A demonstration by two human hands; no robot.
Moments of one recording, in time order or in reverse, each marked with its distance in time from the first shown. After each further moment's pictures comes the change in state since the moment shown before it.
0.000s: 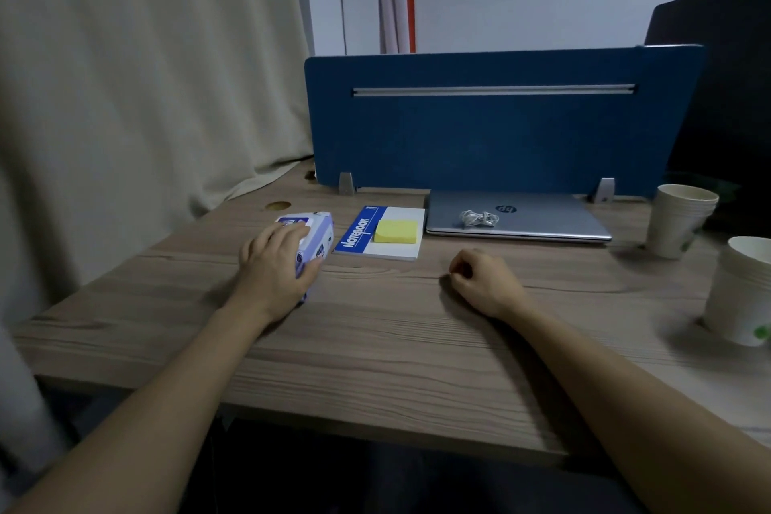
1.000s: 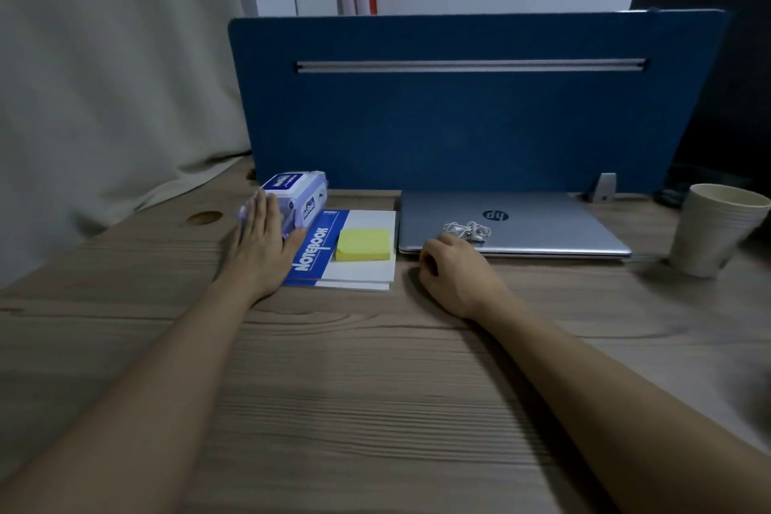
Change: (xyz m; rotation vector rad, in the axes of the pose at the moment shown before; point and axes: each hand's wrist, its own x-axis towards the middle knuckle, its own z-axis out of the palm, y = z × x) left_hand 0.145 -0.021 0.150 -0.161 -0.231 -0.144; right_hand 0.096 0.038 0.026 -0.220 0.083 -0.162
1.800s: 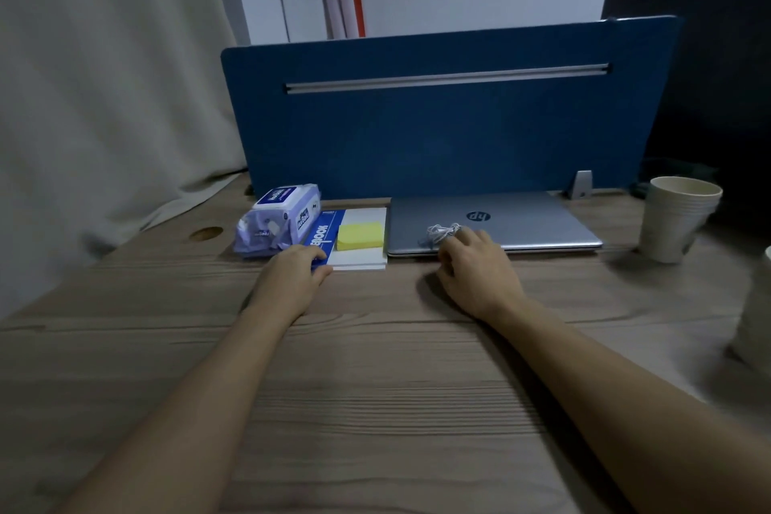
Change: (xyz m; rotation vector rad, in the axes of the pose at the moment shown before) left_hand -0.052 0.068 -0.014 -0.040 0.038 0.126; right_hand -0.029 0.016 -0.024 -0.160 0.148 0.072
